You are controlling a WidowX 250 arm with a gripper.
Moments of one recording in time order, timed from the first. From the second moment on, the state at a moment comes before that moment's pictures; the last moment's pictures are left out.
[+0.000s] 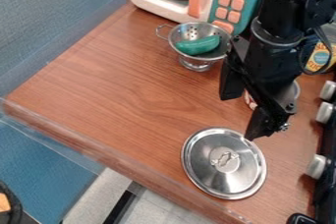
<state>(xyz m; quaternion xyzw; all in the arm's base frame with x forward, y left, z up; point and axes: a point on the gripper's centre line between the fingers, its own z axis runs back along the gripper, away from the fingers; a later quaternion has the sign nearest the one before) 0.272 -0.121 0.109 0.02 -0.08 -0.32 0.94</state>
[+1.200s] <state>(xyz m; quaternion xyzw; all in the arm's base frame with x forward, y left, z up) 0.389 -0.047 0.137 0.06 -0.08 -0.25 0.96</state>
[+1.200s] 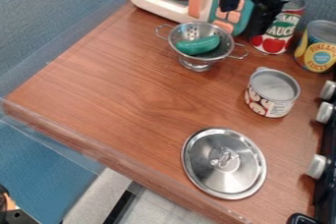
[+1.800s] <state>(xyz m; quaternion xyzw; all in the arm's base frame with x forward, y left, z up) 0.411 0.003 0.101 0.06 -0.05 -0.20 0.98</state>
